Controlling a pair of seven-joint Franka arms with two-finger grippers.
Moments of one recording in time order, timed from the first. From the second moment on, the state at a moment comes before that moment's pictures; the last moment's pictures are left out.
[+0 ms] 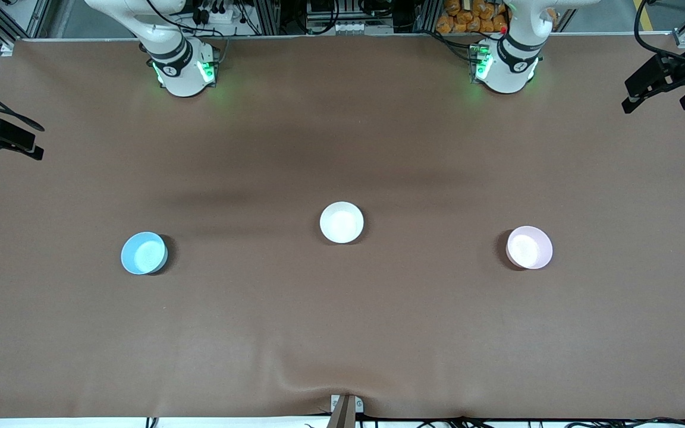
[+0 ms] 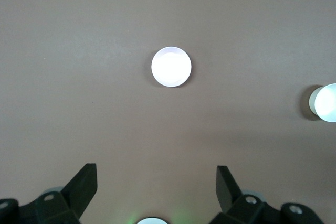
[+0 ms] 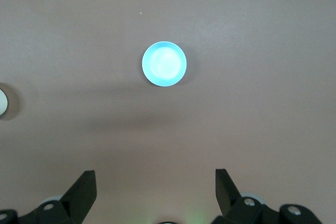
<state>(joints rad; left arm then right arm) -0.04 -0.17 -0.03 -1.61 0.00 1.47 -0.13 -0.06 0.03 -0.04 -1.51 0.04 1.45 -0.05</state>
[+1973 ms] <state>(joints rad) -0.02 0.00 -0.04 -1.64 0.03 1.61 -0.12 -0.07 0.03 -0.04 -1.51 0.04 1.45 -0.05</state>
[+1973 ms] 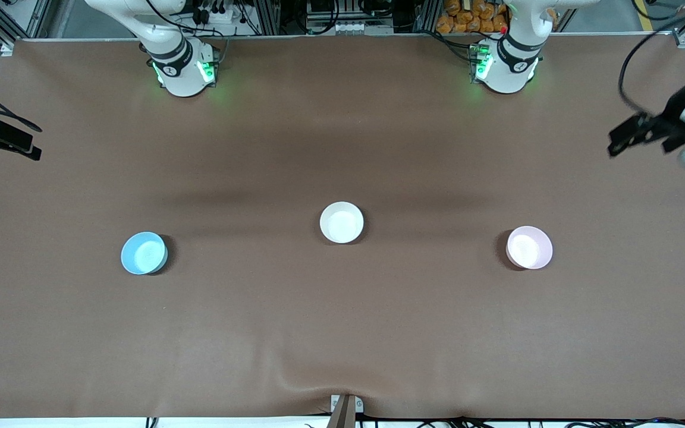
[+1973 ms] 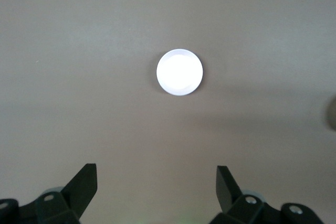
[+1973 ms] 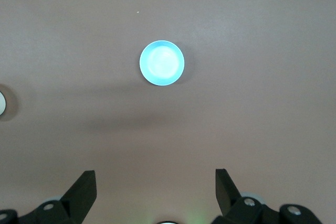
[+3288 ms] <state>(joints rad) 0.05 0.42 -0.03 -2.01 0.03 2.41 -0.11 -0.07 0.14 -0.04 -1.52 0.04 1.51 -0.05</state>
